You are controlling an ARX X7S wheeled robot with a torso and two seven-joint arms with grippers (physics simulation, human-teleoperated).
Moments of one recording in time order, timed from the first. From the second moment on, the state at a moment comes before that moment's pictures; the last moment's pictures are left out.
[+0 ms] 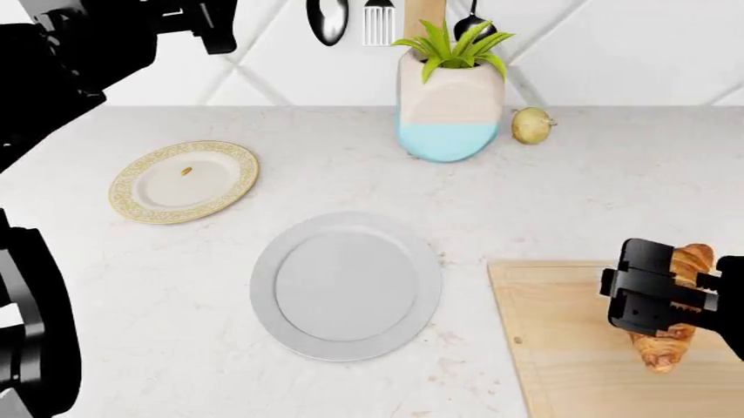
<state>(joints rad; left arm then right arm) -1.39 -0.35 0.01 -0.24 -0.62 -1.17 0.08 1.84 1.36 -1.40 -0.59 2.73 0.48 1.42</state>
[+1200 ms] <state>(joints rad) -1.39 -0.35 0.03 -0.26 -0.63 -1.14 0.07 1.89 1.27 -1.35 -0.52 2.68 0.54 1.40</state>
